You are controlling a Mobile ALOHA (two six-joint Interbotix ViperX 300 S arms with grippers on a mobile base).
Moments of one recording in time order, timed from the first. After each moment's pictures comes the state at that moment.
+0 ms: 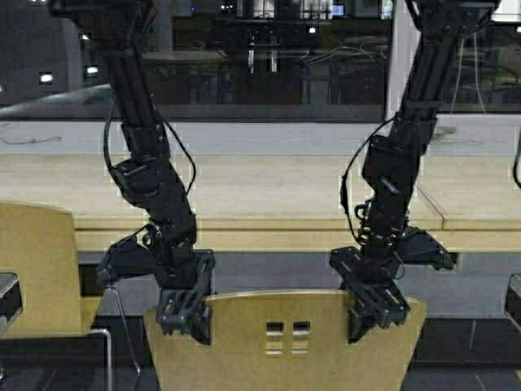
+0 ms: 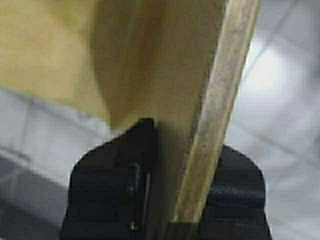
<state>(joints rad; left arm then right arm) -0.50 0.94 0.32 -1.18 -0.12 -0.65 0.37 0.95 0.31 0.60 0.08 0.85</state>
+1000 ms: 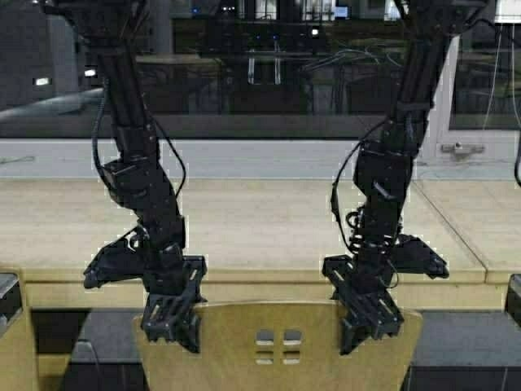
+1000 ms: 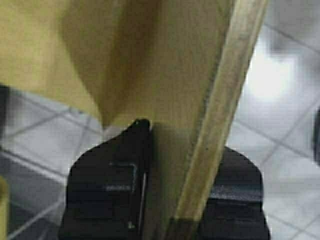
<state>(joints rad) -0.48 0.93 0.37 -1.15 -0.10 -0.61 0.42 0.95 0.36 0.61 0.06 0.87</state>
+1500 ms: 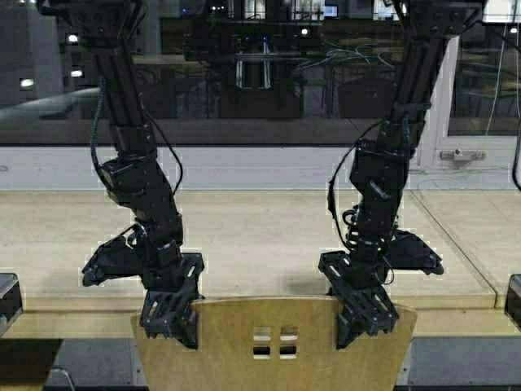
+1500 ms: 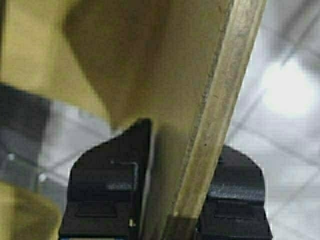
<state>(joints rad) -0.47 0.93 0.35 -1.15 -0.09 -0.61 0.42 0.95 0.34 0.61 0.04 0.87</state>
